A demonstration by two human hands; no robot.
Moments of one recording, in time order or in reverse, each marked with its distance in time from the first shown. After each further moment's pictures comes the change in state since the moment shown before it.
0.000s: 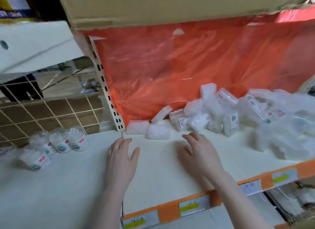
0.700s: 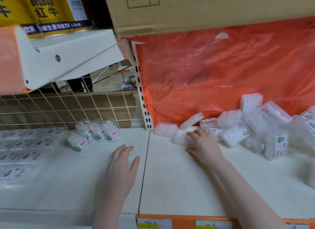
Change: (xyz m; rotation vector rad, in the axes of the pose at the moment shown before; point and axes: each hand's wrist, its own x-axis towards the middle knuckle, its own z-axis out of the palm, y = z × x) left_hand -0.024 -0.027 -0.033 0.046 0.143 -0.214; right_hand 0.076 -0.009 0.053 0.070 -0.239 -0.262
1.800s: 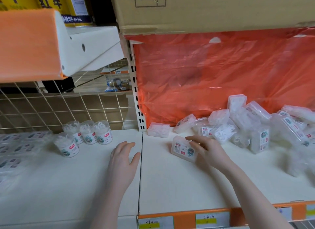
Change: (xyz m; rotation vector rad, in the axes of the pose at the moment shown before) left_hand 0.023 -0.013 0.018 -0.108 -0.062 0.108; right_hand -0.037 -0.007 -0.037 0.507 -0.026 0.212
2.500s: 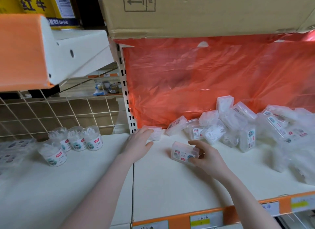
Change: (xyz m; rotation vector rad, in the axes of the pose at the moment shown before) left_hand 0.080 0.036 0.042 0.302 -0.341 0.433; right_hand -0.027 0.002 -0.001 0.114 0.081 0.185
